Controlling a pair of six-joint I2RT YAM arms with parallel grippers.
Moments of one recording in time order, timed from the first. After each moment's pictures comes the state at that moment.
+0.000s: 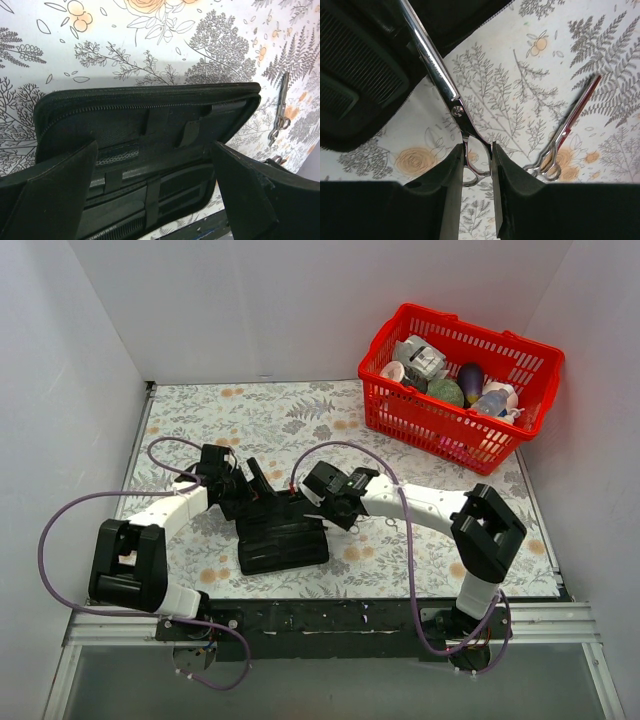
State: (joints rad) left arm -0.19 1.41 0.78 -0.34 0.30 -0.69; right arm 1.00 1.73 1.25 -0.74 0.18 -0.12
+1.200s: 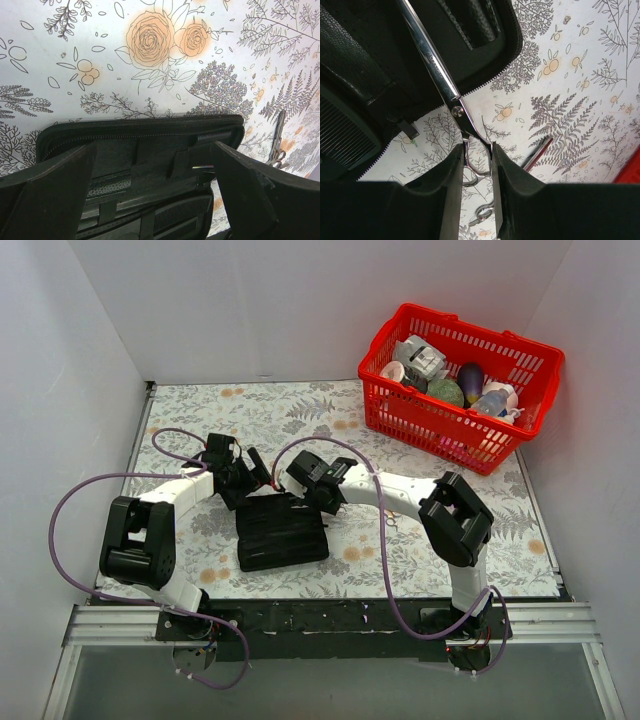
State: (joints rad) left arm -0.19 1.57 0.89 -0.32 0.23 -0.73; right arm 0.98 1.94 1.45 -0.70 0.21 -0.38
